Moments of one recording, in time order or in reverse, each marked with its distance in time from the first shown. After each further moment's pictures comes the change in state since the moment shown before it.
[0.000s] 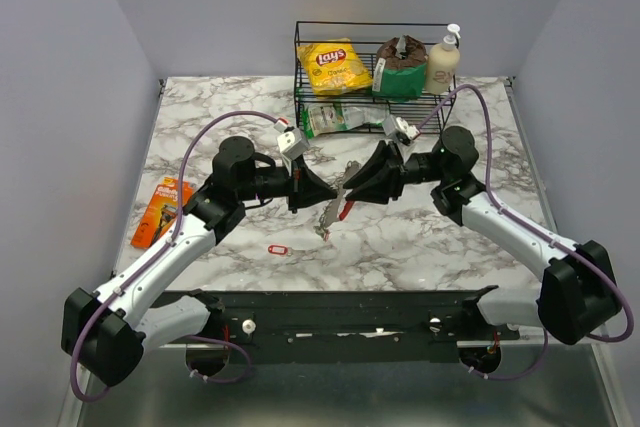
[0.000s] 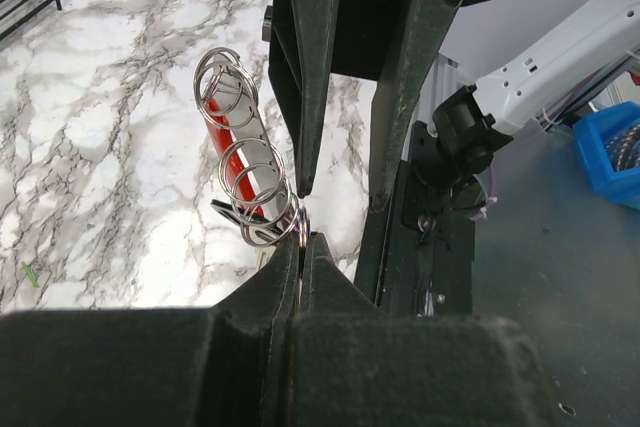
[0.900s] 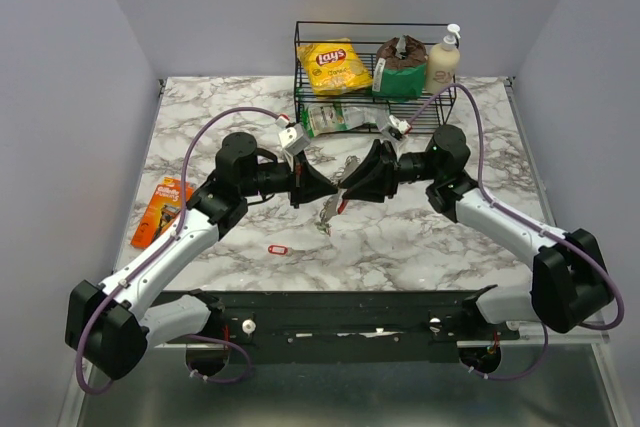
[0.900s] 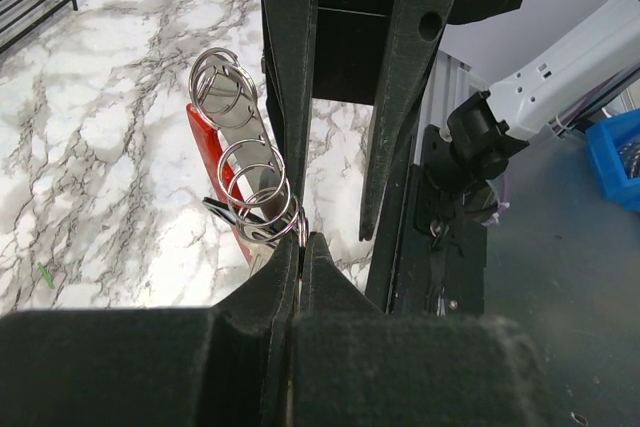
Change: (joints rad) left arm 0.009 0.041 0.015 0.019 -0.007 -0.004; right arm 0.000 0.061 0.000 -0.002 0.024 0.048
